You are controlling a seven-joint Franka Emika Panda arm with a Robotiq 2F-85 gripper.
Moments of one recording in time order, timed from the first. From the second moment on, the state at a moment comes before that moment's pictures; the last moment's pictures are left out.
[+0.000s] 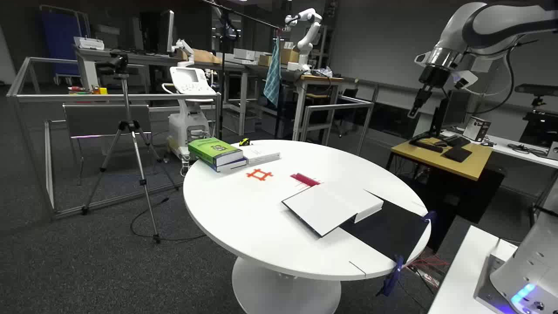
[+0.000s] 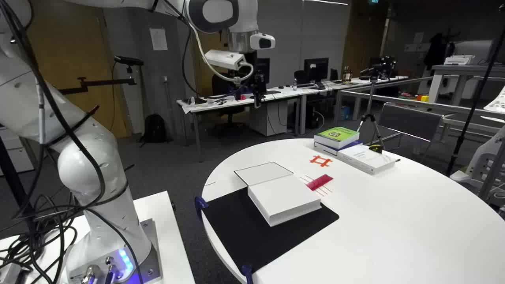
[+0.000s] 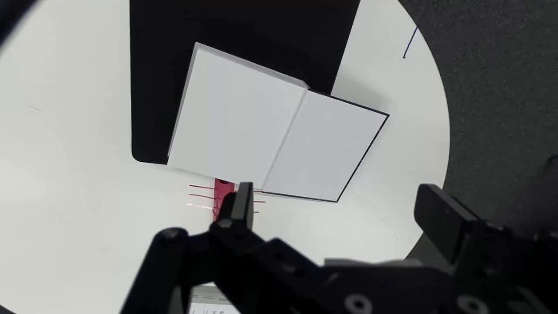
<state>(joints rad) 0.09 -0.51 -0.15 -2.29 0.11 1.93 -0.35</state>
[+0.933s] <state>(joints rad) 0.15 -0.40 -0.09 -2.33 0.27 2.28 -0.35</state>
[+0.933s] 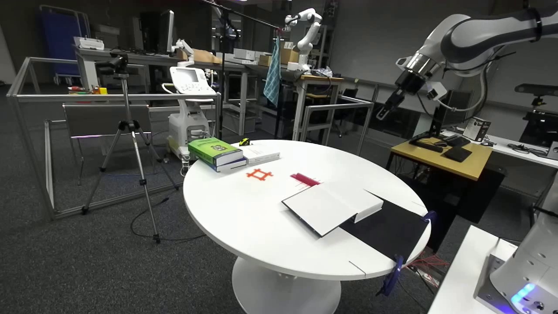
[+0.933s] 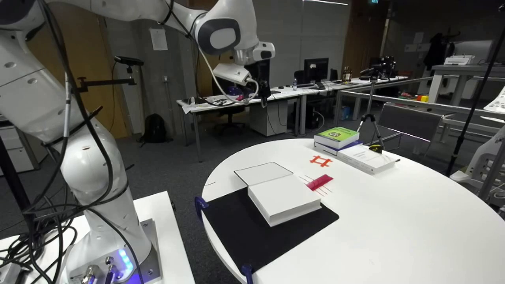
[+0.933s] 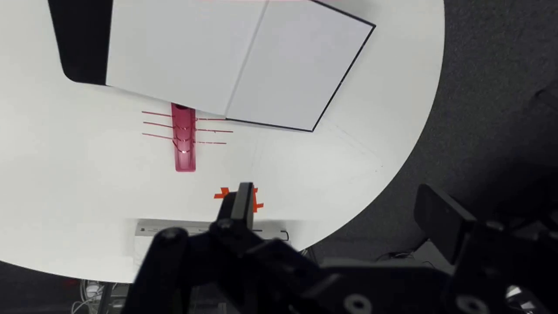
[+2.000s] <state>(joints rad) 0.14 0.18 0.02 -2.00 0.08 2.65 -0.15</state>
